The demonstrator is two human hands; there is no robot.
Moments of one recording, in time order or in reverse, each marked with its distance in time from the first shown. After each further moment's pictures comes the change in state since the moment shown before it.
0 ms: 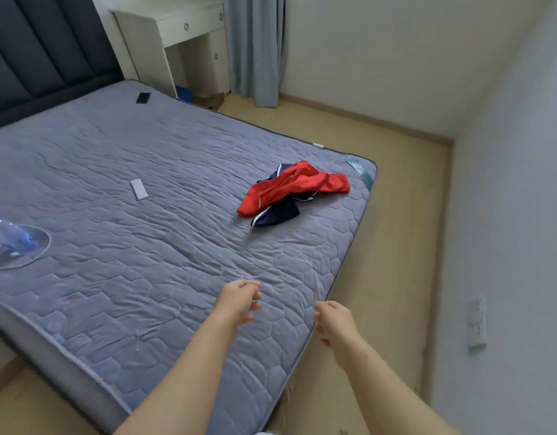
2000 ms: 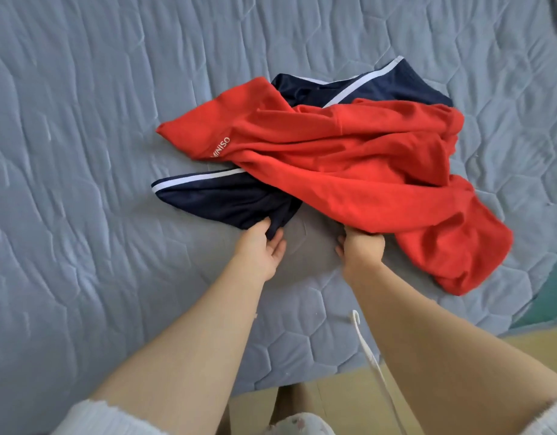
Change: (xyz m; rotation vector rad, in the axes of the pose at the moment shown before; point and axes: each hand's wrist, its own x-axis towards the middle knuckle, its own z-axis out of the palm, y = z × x) left_hand 0.649 0.113 0.269 -1.378 0.655 -0.632; right_hand 0.766 -0.210 0.034 -0.359 -0.203 0.187
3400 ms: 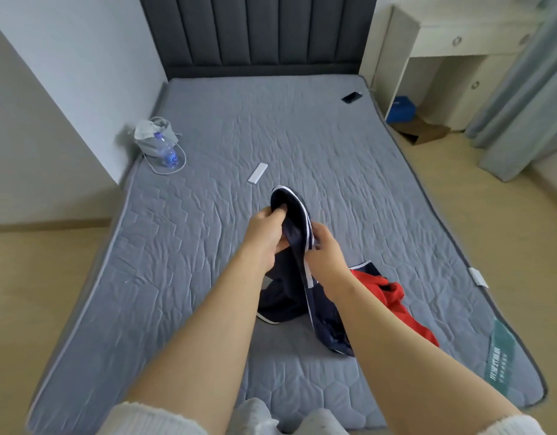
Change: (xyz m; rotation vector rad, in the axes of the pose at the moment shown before) left_hand -0.426 0.155 -0.162 0.188 -0.359 0.849; right_hand -0.468 -0.113 0.034 -0.506 -0.530 -0.864
